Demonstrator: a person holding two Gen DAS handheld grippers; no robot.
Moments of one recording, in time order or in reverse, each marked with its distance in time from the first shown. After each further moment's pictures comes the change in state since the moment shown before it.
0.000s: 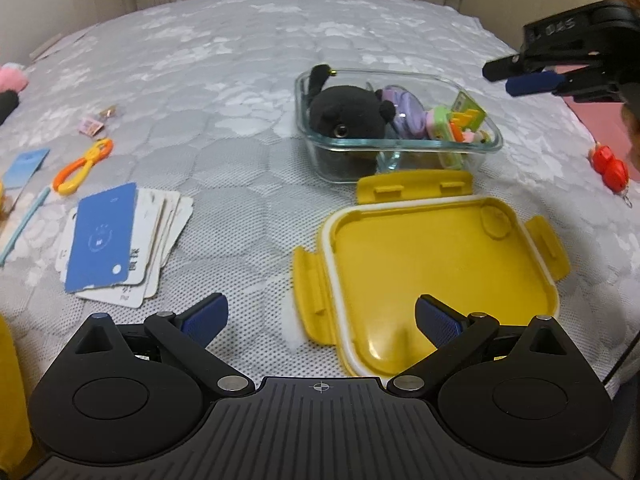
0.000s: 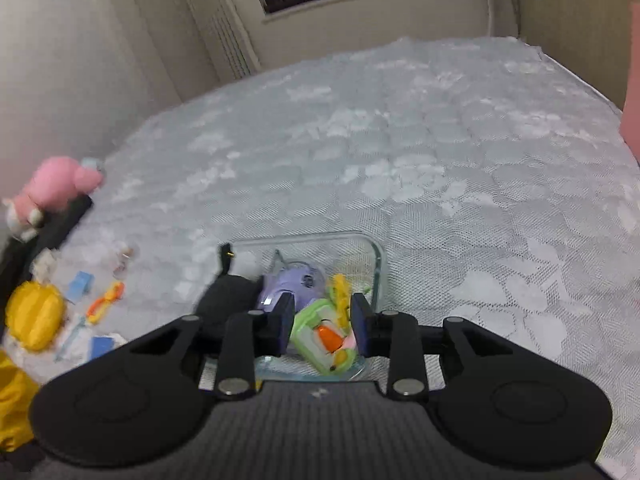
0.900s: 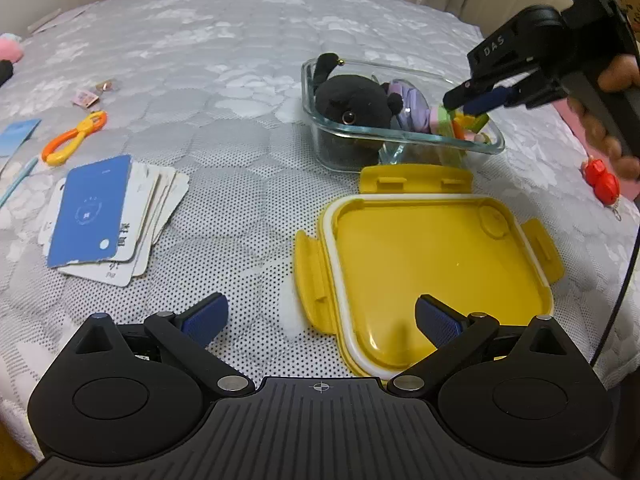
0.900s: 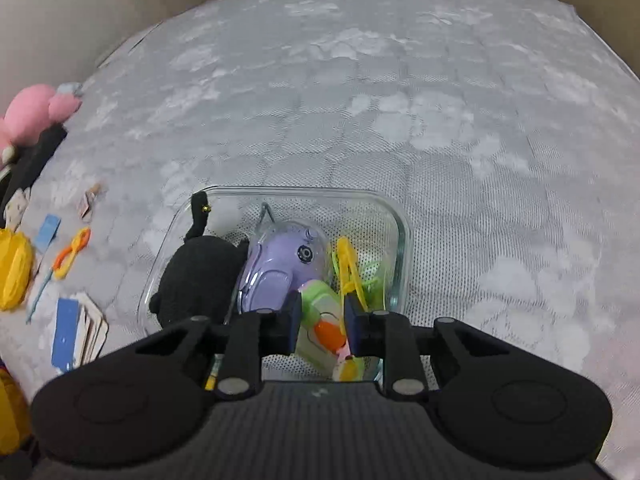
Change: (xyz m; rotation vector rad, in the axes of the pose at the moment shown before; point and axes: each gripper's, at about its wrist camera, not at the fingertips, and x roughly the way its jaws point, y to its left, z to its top) left arm 0.008 0.017 -0.010 -0.076 0.011 -0.060; right arm 0.083 0.012 0.023 -0.057 0.275 -0.098
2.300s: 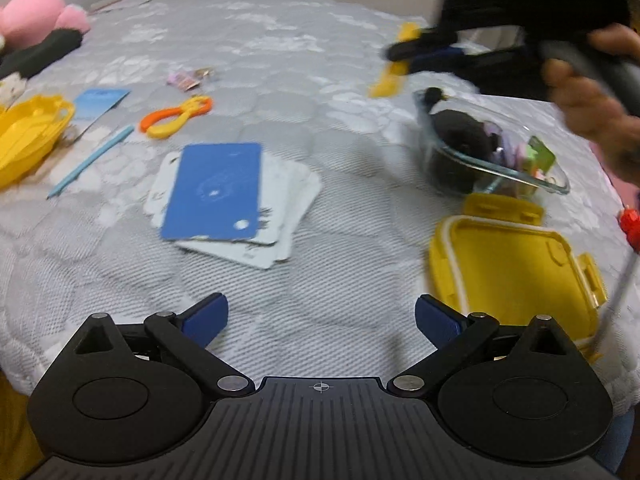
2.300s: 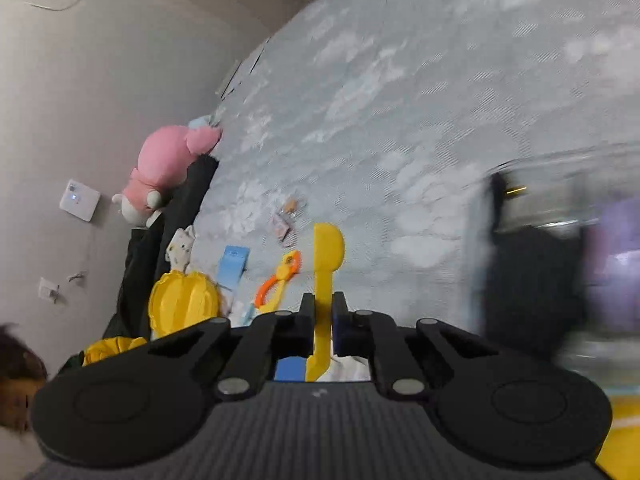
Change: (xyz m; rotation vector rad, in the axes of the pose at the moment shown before) left arm -0.026 0.071 -0.014 -0.129 -0.066 0.069; right arm 0.016 0.098 0.011 0.166 0.031 0.501
